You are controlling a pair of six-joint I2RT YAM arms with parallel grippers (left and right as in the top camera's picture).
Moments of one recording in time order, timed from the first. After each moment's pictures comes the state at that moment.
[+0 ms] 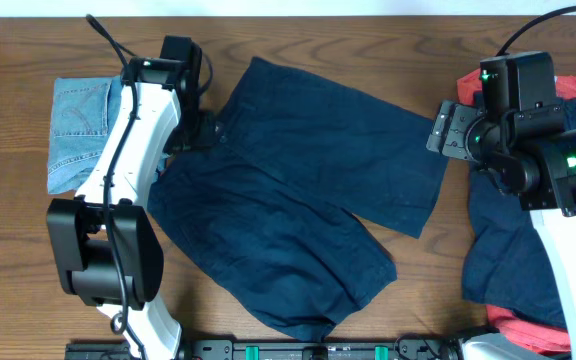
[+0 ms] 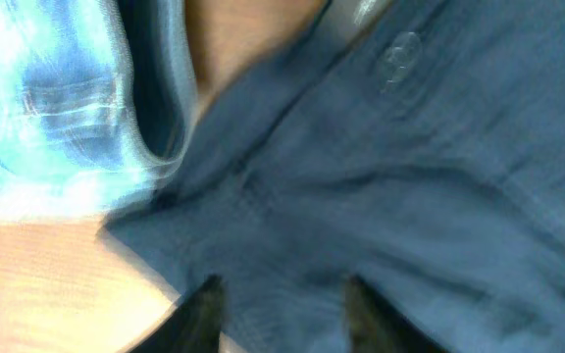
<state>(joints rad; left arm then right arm) -0.12 1.90 1.62 -1.17 -0.06 -0.19 0.23 1.35 1.62 -1.23 0.17 0.44</state>
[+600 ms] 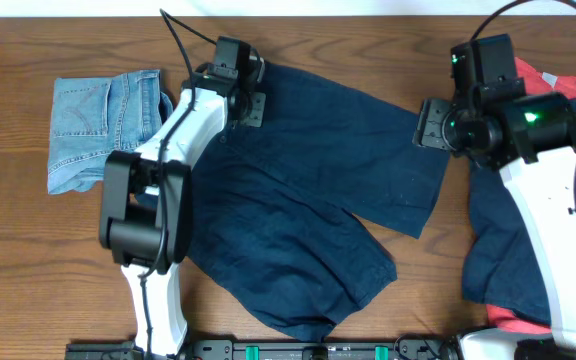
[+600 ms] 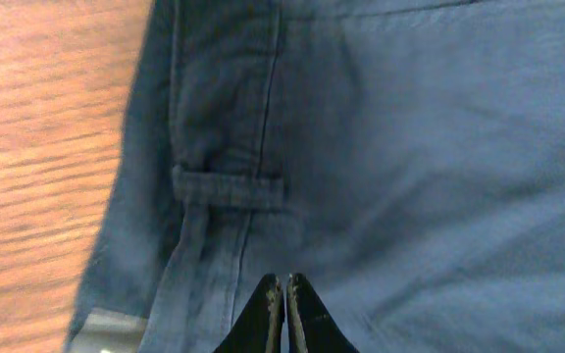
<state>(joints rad) -0.24 2.13 1.57 -0.56 0.08 -0.03 0.23 1.51 1.62 -1.23 0.10 0.44</state>
